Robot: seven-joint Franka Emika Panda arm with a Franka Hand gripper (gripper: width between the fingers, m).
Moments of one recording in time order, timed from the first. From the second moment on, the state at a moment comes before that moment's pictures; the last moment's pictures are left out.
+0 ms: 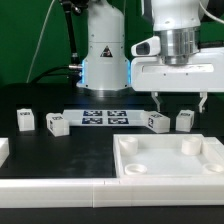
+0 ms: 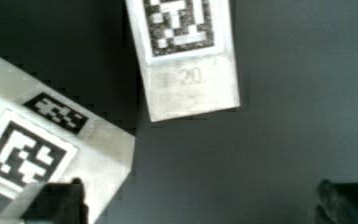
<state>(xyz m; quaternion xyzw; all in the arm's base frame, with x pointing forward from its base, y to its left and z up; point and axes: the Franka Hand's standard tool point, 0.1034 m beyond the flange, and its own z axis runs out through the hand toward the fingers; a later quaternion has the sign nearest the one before) 0.400 0.130 0.042 -0.96 0.27 0.01 0.06</state>
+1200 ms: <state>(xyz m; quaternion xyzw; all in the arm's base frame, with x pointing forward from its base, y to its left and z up) 0.377 0.129 0.039 -0.86 0.20 0.45 0.12</state>
